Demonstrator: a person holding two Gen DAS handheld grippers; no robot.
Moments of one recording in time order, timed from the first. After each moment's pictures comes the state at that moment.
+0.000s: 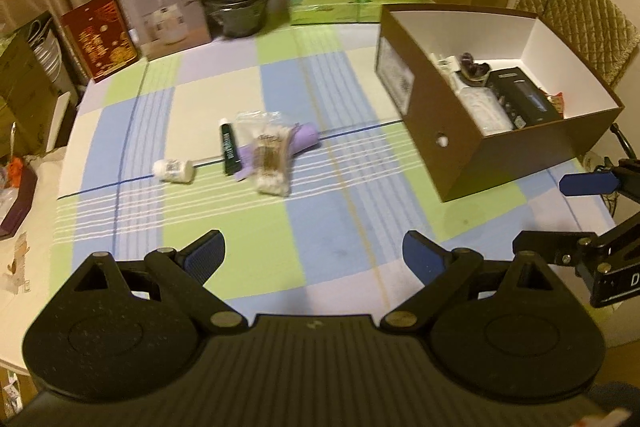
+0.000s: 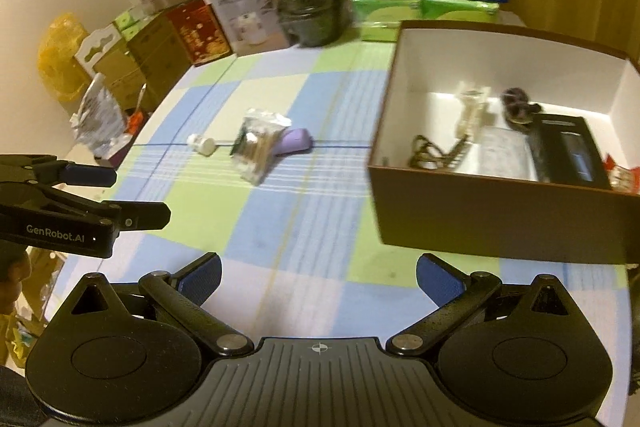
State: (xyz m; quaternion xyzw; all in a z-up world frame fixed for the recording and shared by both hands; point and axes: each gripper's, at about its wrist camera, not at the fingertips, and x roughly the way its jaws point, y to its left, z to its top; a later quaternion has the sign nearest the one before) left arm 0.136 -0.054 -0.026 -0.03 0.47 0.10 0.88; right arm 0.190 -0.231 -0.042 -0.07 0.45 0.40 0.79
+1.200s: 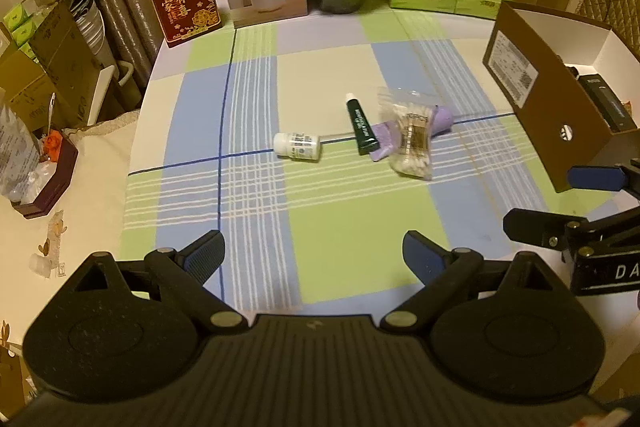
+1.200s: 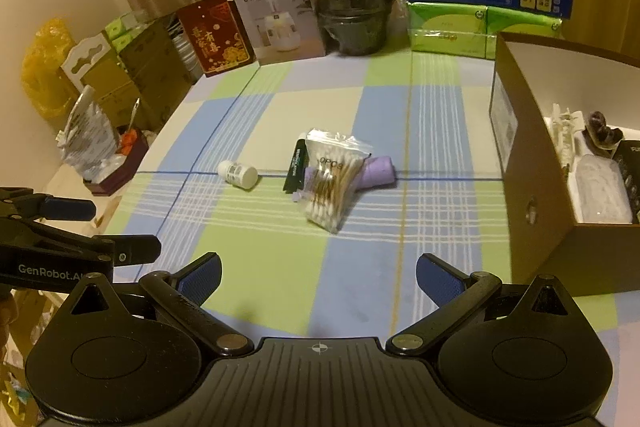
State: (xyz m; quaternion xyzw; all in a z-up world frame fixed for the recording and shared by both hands) left arm 0.112 0.073 -0.046 -0.04 0.48 0.15 0.86; right arm 0.168 -0.096 -0.074 -0.06 0.43 0.38 0.82
